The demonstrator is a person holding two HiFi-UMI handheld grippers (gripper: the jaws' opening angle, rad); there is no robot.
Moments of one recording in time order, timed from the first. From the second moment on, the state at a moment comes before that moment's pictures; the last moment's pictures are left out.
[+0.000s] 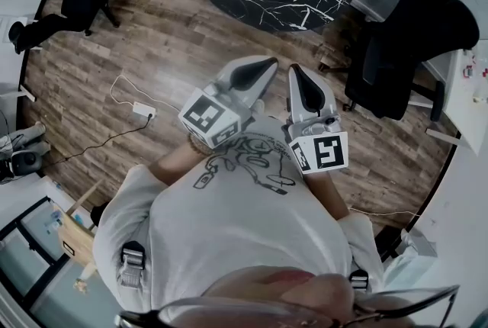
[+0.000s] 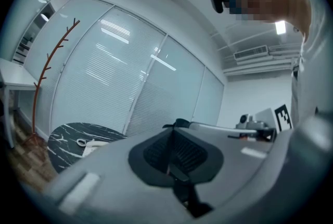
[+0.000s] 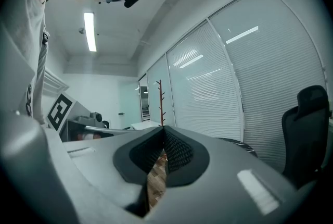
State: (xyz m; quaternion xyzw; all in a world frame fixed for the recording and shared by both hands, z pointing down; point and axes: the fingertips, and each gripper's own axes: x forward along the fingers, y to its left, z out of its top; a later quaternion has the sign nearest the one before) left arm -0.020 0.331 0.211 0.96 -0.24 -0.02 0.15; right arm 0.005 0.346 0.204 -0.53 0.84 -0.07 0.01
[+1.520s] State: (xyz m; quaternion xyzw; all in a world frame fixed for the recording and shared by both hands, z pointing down) left arm -0.040 0.062 0.235 0.96 -0.23 -0.02 0.17; right arm -0.018 0.081 0.221 -0.53 0.84 -0.07 -0.01
